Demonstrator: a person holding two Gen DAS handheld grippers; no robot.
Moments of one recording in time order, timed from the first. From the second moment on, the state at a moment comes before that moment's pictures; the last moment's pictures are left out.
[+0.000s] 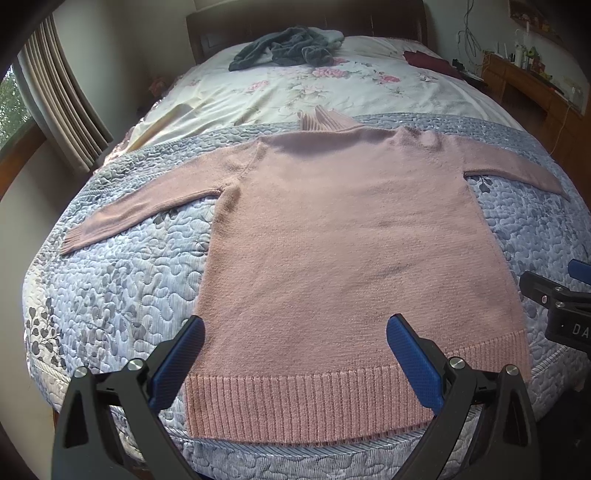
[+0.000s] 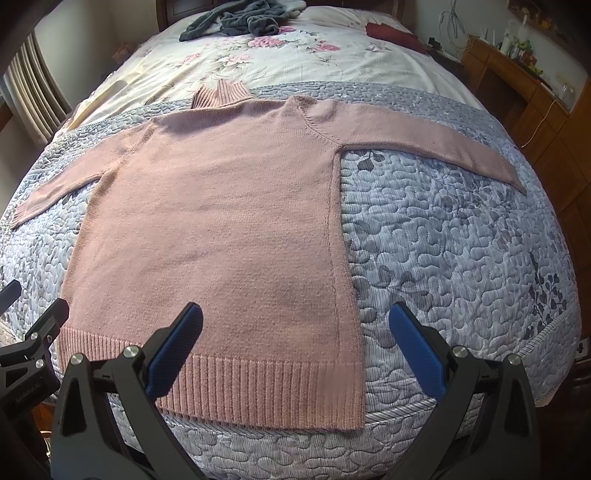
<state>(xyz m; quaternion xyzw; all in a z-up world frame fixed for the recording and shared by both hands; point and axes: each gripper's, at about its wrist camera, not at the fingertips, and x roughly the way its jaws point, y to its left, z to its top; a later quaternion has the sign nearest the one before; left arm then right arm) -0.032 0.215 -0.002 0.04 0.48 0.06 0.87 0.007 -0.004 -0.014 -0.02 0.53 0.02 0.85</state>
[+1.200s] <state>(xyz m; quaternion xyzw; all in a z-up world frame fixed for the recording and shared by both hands) -0.030 0.219 -0.004 0.04 0.49 0.06 0.87 0.010 -0.002 -0.011 -0.02 0.53 0.03 0.85</state>
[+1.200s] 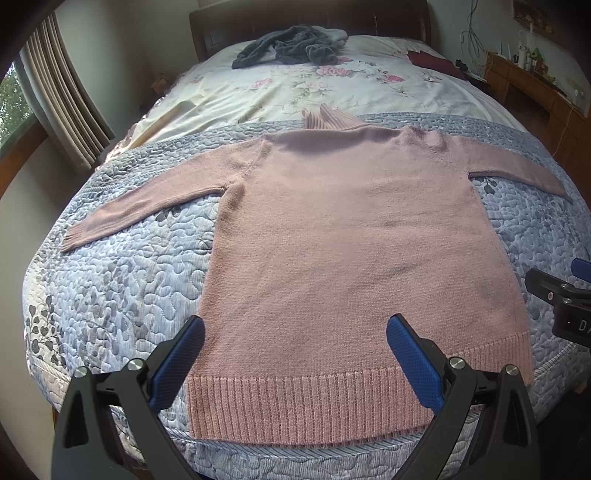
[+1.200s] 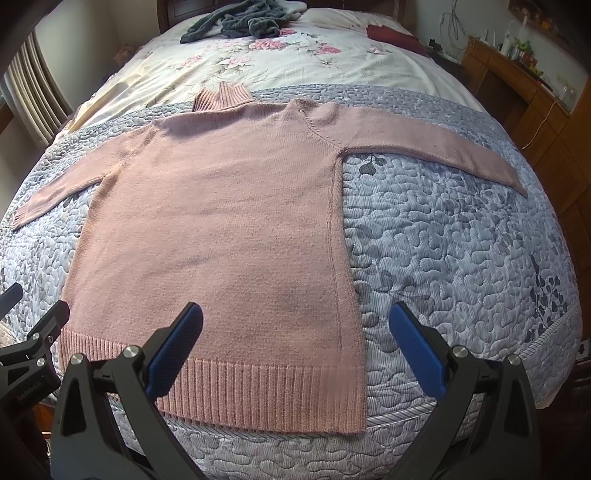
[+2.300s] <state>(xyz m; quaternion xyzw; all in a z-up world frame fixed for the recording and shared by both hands) 0.222 0.081 -0.030 0.01 0.46 -0.03 0.89 0.223 -0.398 -0.038 0.11 0.56 -0.19 0.80</state>
